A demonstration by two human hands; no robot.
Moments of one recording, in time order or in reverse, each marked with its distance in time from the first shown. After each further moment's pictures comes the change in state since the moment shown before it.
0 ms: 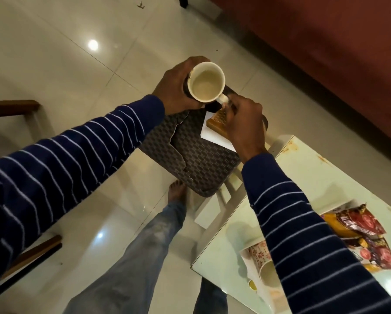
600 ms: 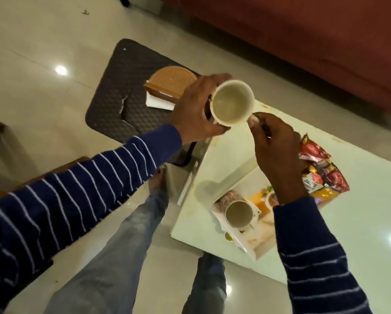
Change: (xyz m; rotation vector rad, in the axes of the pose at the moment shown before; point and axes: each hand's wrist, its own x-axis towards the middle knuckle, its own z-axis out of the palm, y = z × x) left_hand -0.087 0.178 0.151 -0.006 -0.036 0.233; right_hand -0.187 0.115 -0.153 0.170 0.165 0.152
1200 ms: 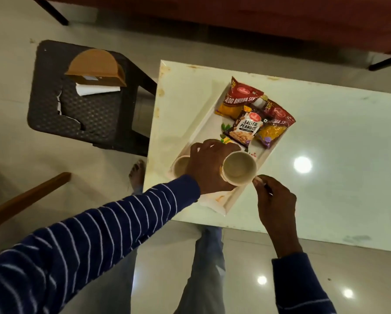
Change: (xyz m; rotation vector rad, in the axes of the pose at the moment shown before) left_hand -0.143 0.143 0.217 0.295 -0.369 0.050; right_hand -0.246 0.208 -0.070 0.082 0.187 0.356
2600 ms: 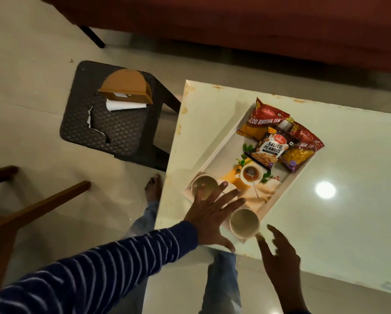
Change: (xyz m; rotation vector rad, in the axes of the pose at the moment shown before) left_hand -0.074 -0.057 0.062 0.396 -0.066 0.213; right_hand -0.052 0.070 0.055 -0.075 -0.138 0.334
